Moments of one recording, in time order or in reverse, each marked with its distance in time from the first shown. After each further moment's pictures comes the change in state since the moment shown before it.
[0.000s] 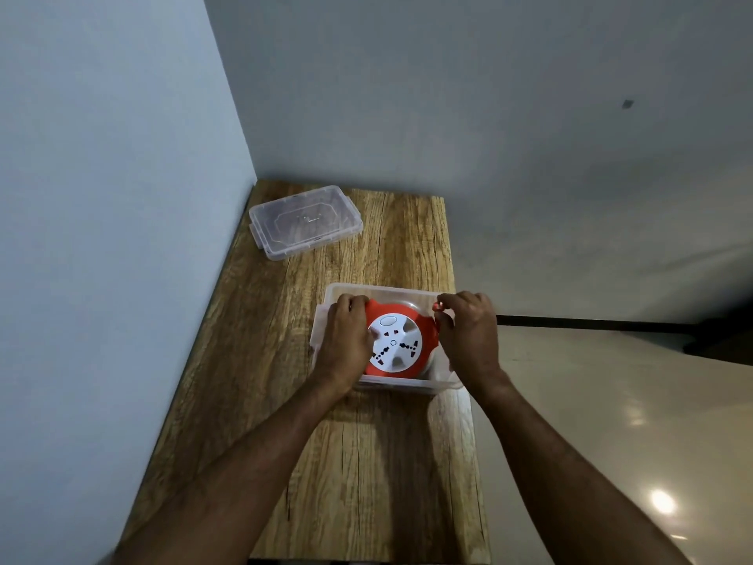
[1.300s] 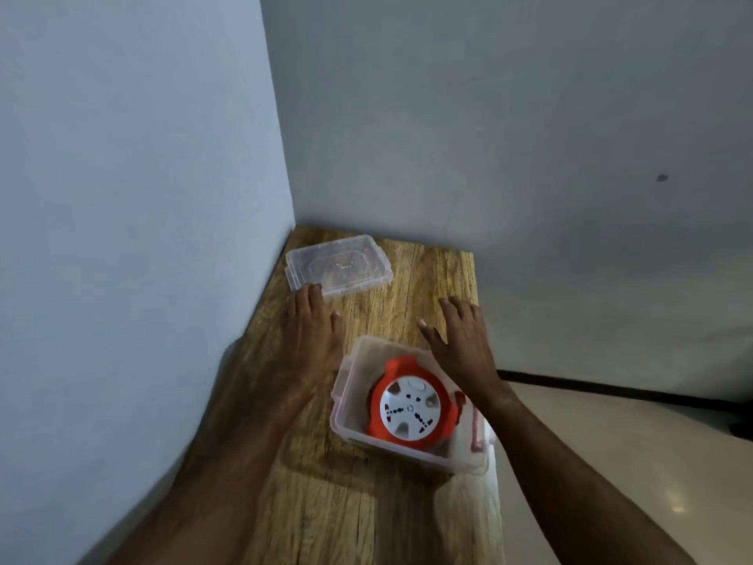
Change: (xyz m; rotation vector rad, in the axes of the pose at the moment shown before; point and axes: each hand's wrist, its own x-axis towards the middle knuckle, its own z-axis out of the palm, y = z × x) left_hand 0.063 -0.051 -0.082 0.422 0.332 -0.073; right_hand 0.077 -0.031 0.032 0.004 -0.194 -0.151
